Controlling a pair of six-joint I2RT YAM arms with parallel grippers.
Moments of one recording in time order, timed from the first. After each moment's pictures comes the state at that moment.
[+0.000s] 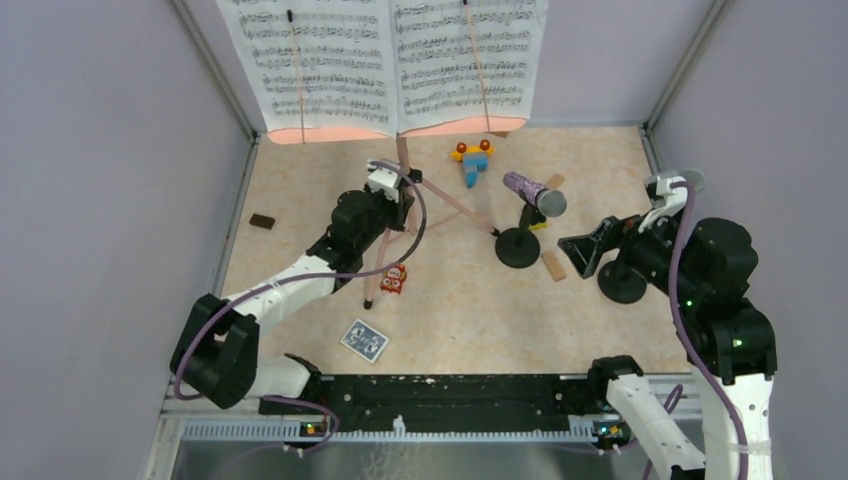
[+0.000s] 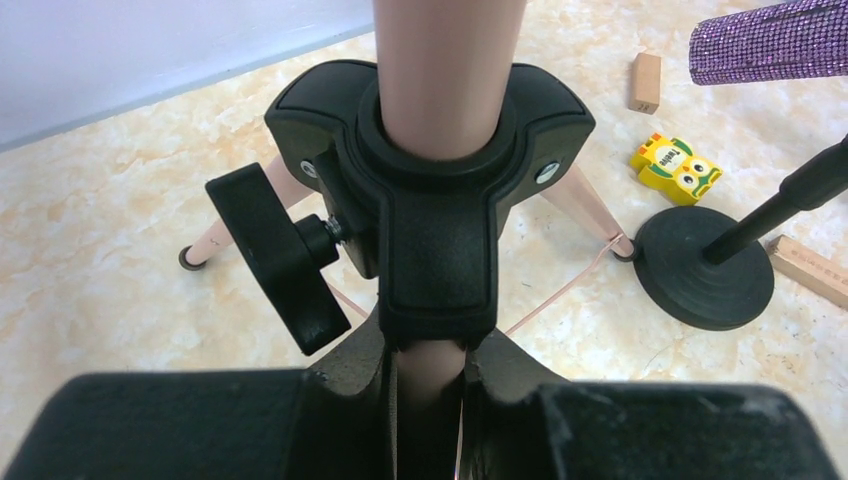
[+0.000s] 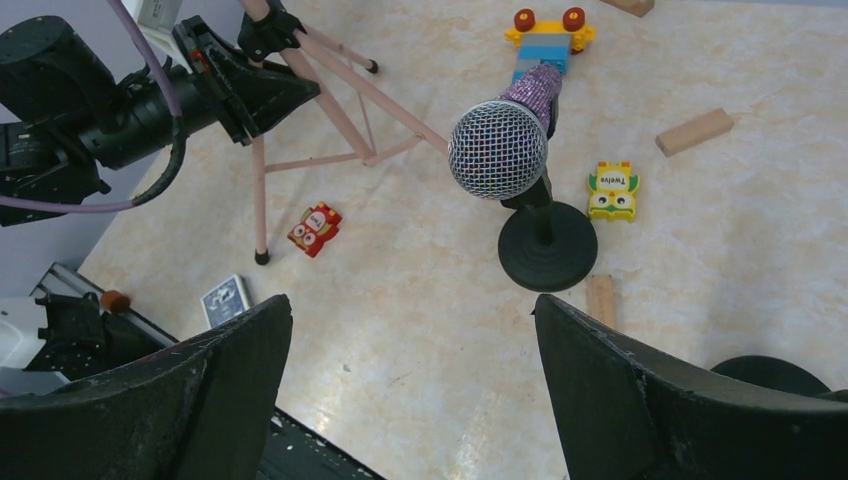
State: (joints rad) left arm -0.52 1.34 0.76 0.41 0.03 -0.06; right arm 0.12 0.64 1.22 -0.86 -0.42 0.18
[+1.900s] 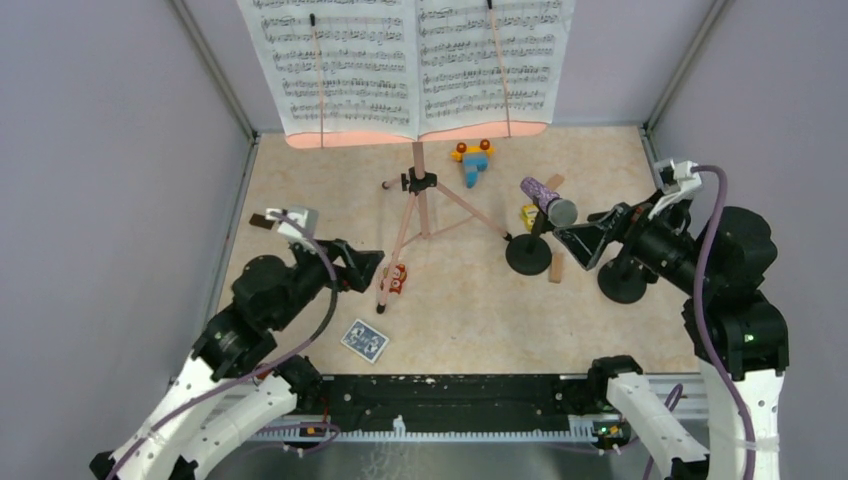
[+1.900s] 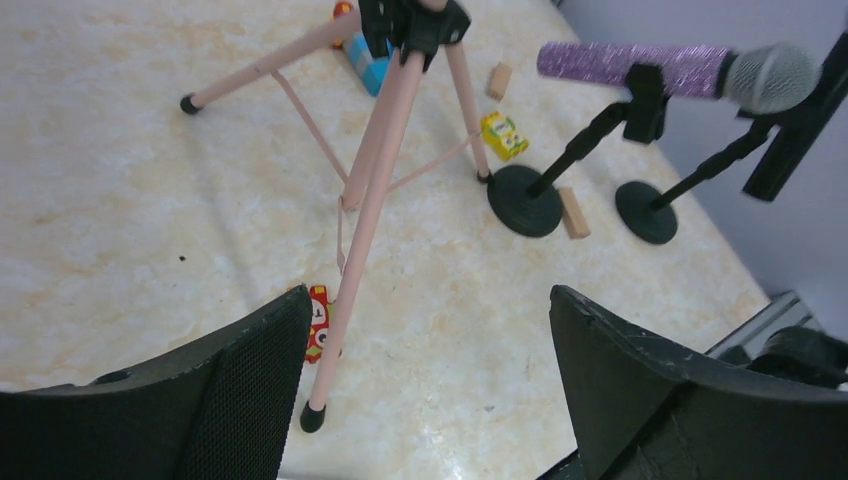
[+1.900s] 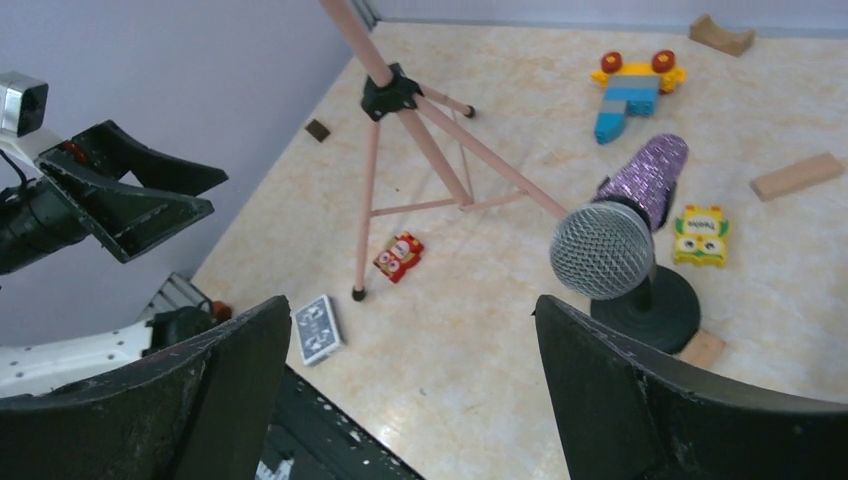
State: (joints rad) left arm -0.68 0.54 0.78 -0.40 -0.10 -0.40; right arm 0.12 0.68 1.31 -0.83 -0.52 0.30
